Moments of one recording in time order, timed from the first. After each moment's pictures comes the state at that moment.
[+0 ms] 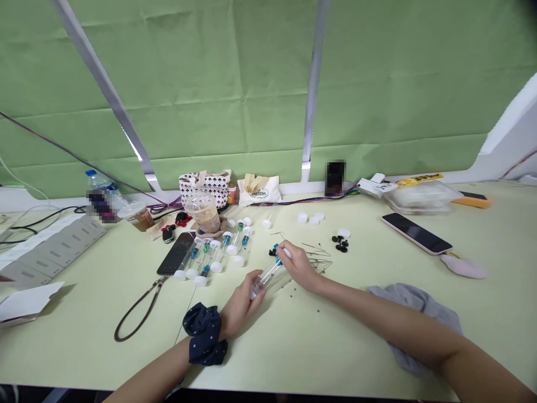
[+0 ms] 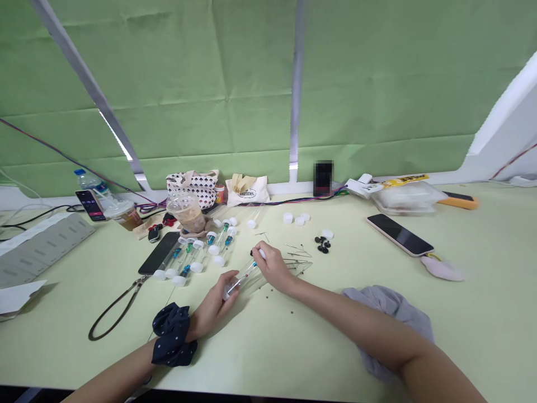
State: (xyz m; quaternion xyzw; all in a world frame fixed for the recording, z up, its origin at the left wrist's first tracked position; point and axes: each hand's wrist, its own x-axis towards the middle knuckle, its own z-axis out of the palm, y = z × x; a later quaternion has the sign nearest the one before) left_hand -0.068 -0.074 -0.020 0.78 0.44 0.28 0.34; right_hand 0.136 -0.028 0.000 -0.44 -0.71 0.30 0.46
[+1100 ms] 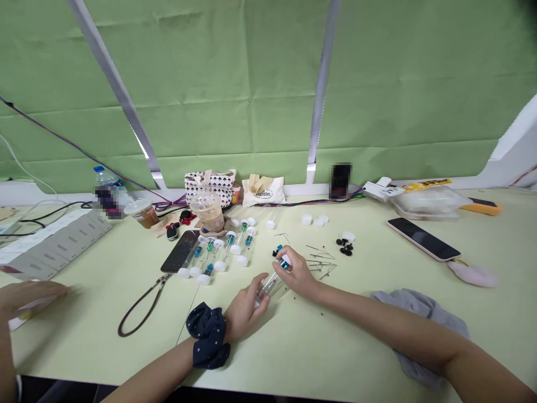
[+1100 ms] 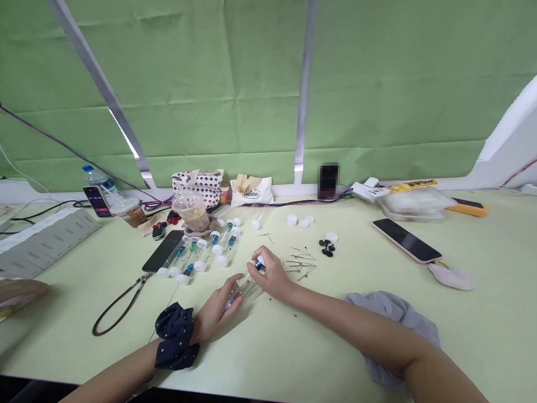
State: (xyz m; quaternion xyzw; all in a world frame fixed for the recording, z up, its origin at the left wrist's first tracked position) left_hand -0.067 -0.081 -0.016 0.82 0.45 0.20 0.27; right_hand 0.122 -0.035 -0.016 -0.41 -0.73 0.26 0.49
